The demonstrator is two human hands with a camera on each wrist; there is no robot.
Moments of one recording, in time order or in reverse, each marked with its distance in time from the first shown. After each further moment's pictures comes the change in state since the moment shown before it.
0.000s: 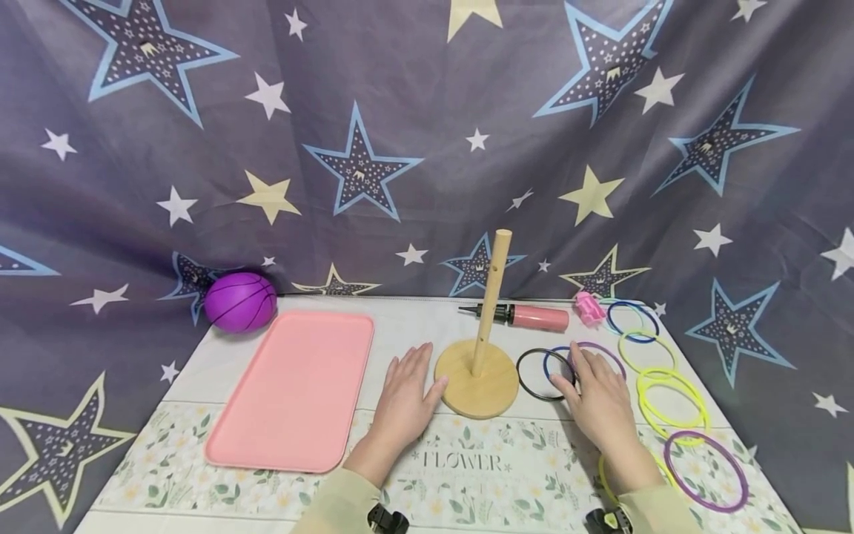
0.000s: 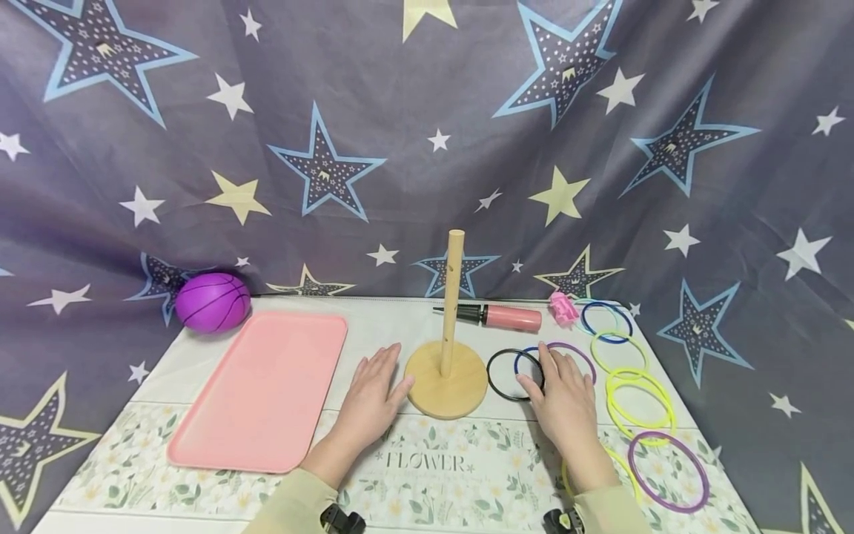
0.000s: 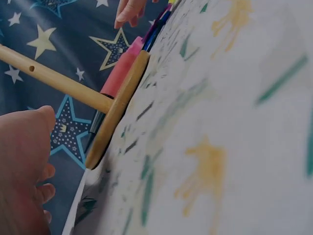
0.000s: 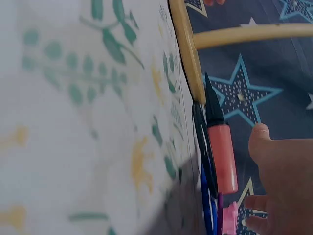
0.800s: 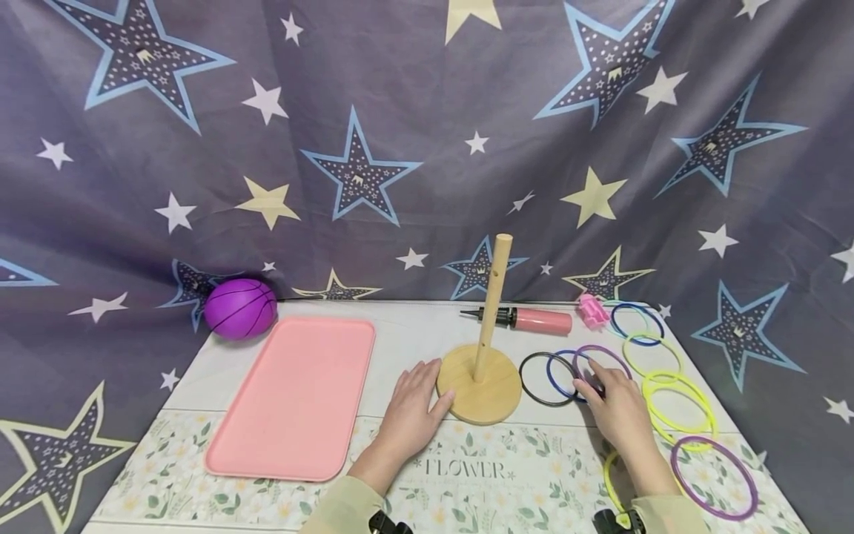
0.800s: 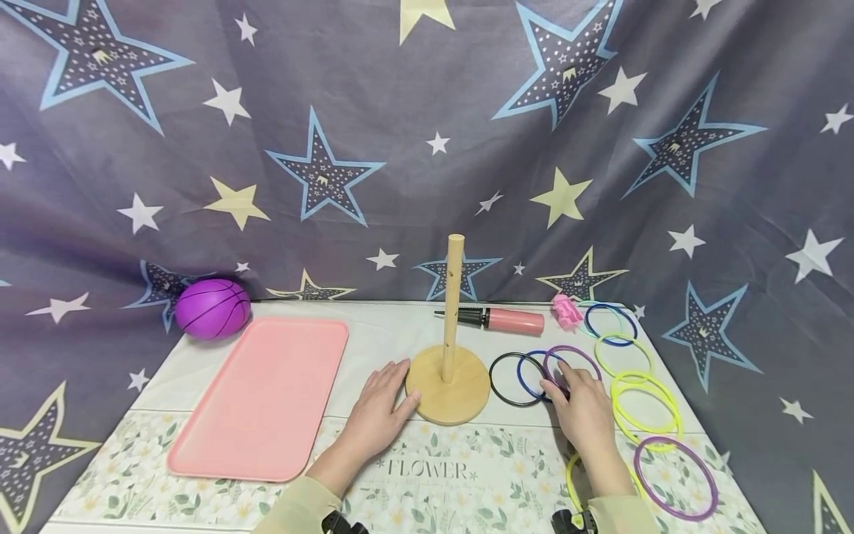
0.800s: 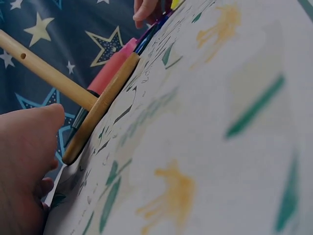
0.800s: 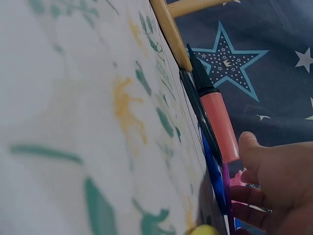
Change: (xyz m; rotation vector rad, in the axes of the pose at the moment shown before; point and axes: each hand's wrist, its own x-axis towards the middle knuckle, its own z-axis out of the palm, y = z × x) left_hand -0.003 -0.009 0.018 -0.070 -0.091 -0.021; right_hand 0.001 0.029 0.000 0.104 -0.024 0.115
